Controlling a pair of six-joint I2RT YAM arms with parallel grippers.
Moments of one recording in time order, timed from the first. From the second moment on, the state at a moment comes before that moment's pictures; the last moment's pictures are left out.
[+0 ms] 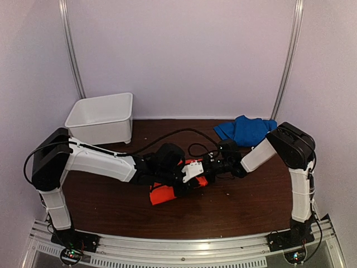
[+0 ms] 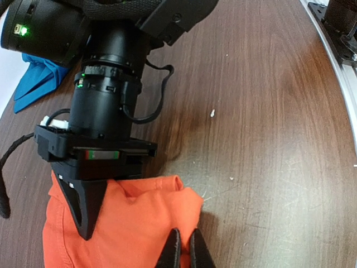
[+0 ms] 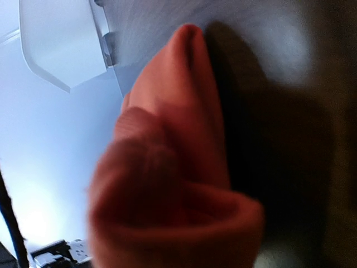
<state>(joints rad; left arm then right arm) -1.08 1.86 1.14 0.03 0.16 0.33 0.58 2.11 0.95 0.63 -0.81 1.41</state>
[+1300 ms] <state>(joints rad) -0.92 1.69 1.04 -0.22 0.06 -0.08 0.31 2.34 2.34 -1.01 0.22 -0.05</state>
